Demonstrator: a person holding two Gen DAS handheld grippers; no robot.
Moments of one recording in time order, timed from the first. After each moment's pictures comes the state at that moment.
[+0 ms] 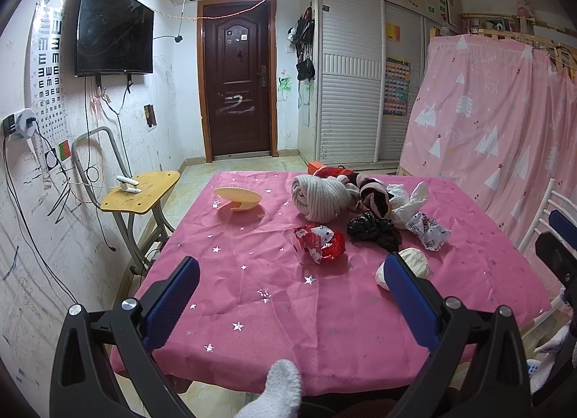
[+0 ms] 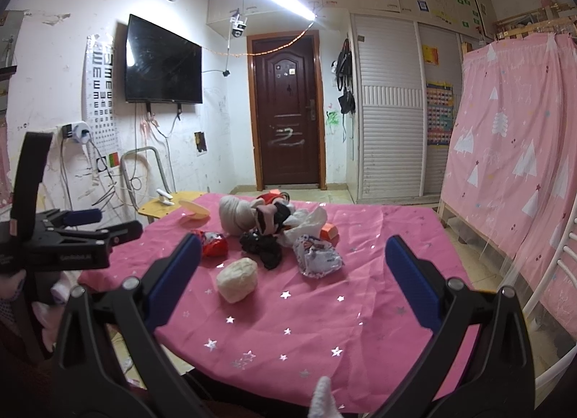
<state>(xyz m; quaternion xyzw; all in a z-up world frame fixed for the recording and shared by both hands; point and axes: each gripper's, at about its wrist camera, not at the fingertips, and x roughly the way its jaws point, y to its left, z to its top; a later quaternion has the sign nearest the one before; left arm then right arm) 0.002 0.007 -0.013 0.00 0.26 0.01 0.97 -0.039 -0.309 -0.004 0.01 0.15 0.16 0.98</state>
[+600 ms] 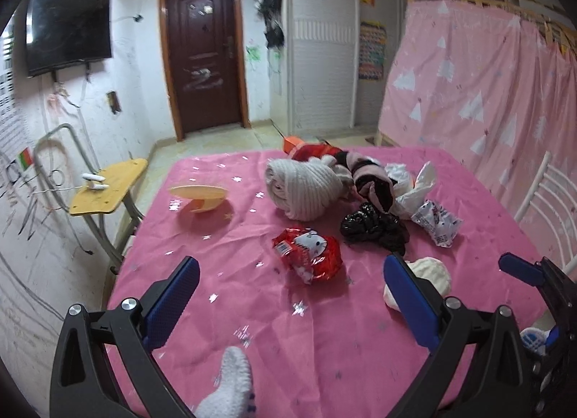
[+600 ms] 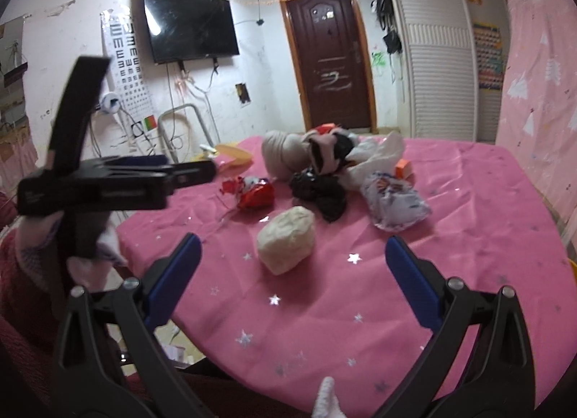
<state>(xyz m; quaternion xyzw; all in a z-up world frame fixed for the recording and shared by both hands) 0.091 -0.005 -0.027 0.03 0.33 -0.06 0.94 0.024 -0.269 -0.059 0.03 0.26 0.26 0.93</state>
